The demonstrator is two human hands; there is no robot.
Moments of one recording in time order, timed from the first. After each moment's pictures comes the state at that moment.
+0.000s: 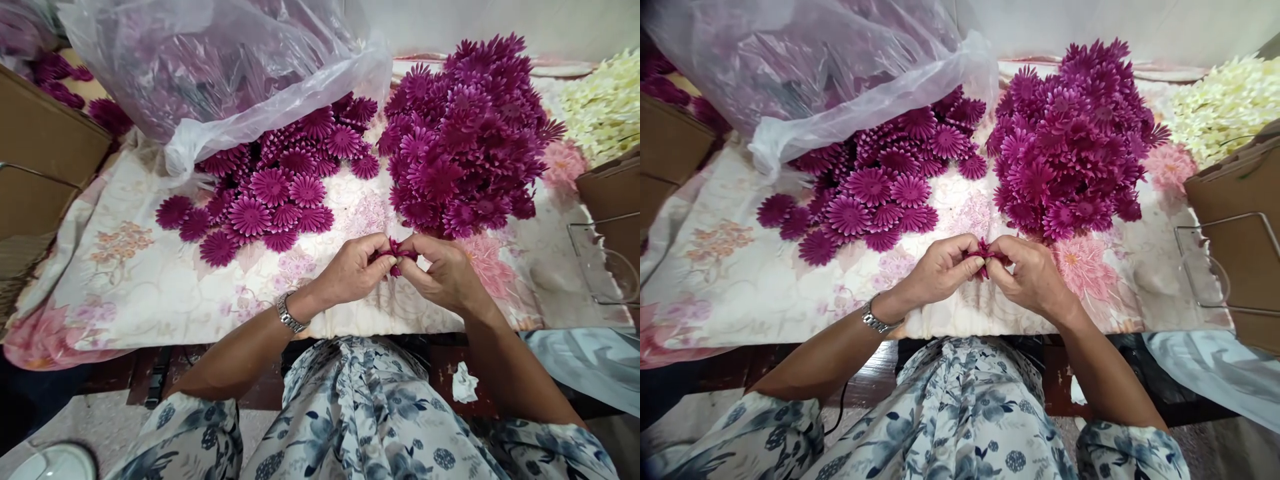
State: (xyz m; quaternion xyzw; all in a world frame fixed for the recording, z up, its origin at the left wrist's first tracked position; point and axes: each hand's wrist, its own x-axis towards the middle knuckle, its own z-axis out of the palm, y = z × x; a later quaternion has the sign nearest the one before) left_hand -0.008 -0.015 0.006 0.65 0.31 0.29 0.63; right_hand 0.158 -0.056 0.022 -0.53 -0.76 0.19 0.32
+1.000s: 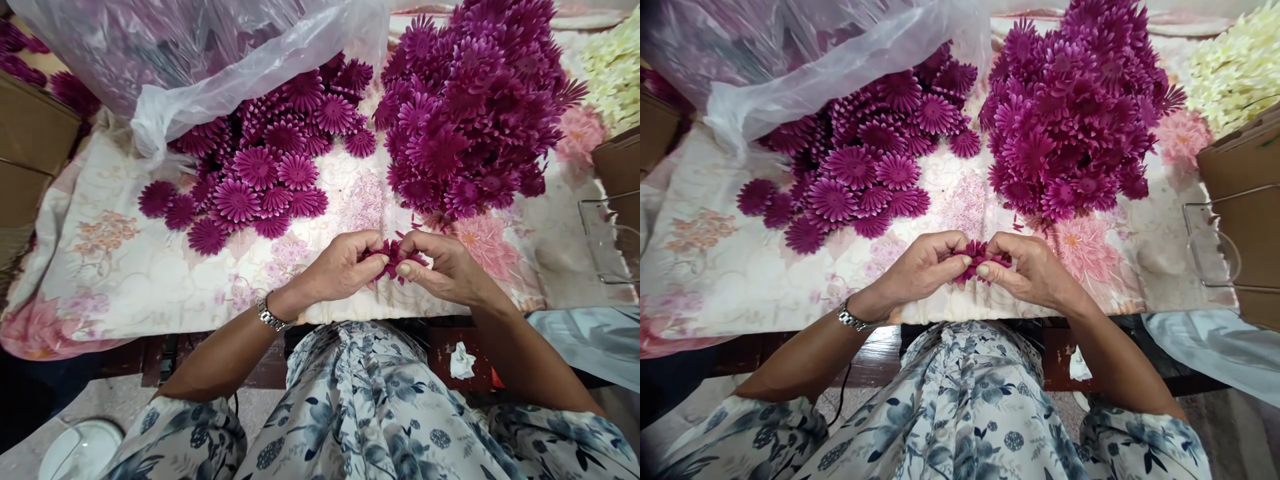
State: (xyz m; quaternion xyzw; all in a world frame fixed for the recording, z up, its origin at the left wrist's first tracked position) left_hand -0.017 -0.026 0.014 0.59 0.32 0.21 0.71; right_hand 0.173 -0.068 0.018 -0.49 -0.73 0.38 0.29
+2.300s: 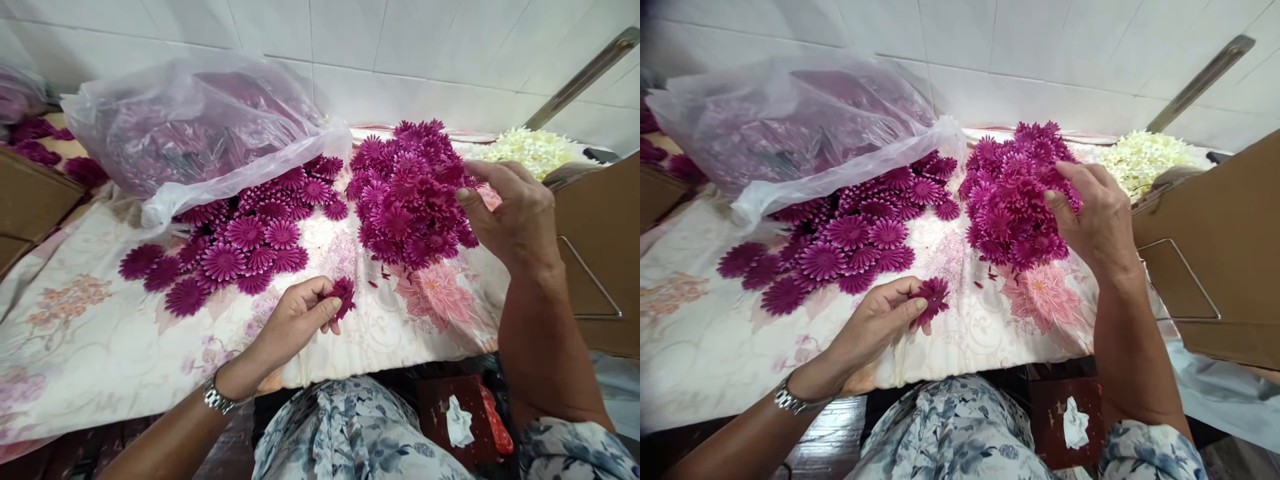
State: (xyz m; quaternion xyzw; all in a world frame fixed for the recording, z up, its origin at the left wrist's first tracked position) left_hand -0.037 -0.025 0.033 0.51 0.40 0.27 0.72; right_hand 0.261 -0.001 0.101 -0.64 -0.70 -0.17 0.28
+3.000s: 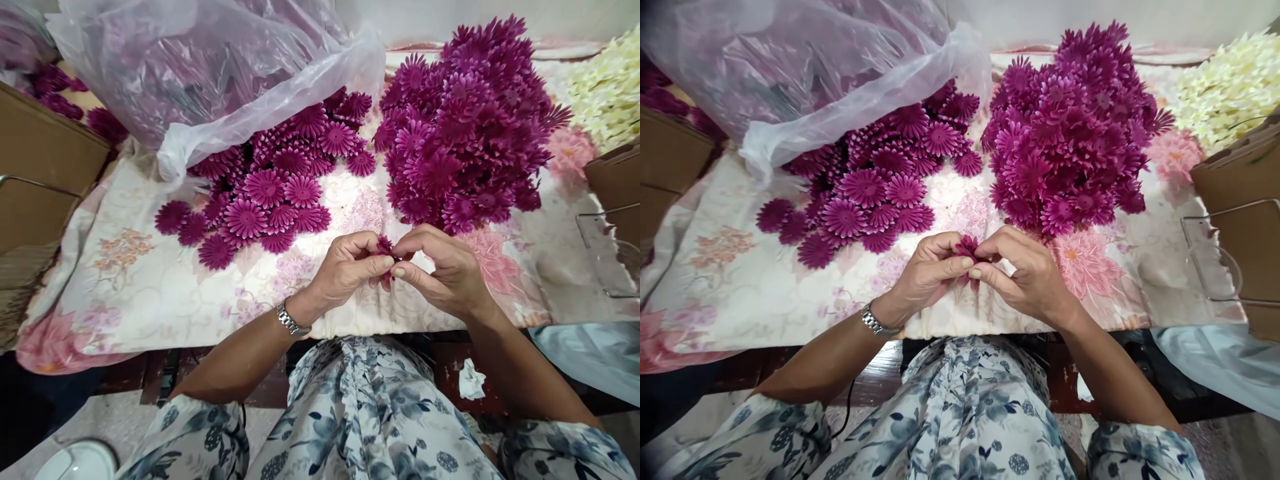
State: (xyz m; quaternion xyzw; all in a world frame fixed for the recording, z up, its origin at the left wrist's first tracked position) left_hand -0.007 -0.021 0.006 0.38 0.27 0.34 0.82; right_hand 0.160 -0.058 0.028 -0.46 -0.77 0.21 0.39
